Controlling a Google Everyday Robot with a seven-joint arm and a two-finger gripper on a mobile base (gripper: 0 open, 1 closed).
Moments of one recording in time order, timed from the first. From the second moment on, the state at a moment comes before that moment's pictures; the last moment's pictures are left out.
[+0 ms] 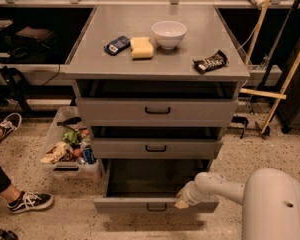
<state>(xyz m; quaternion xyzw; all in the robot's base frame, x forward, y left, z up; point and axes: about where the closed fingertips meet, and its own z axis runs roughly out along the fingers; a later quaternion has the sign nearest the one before) 0.568 -0.158 0.186 -0.55 0.81 0.12 0.17</state>
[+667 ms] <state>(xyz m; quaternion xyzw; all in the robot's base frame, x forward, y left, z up) 0.554 -0.158 0.185 -0.55 0.81 0.12 0.17</state>
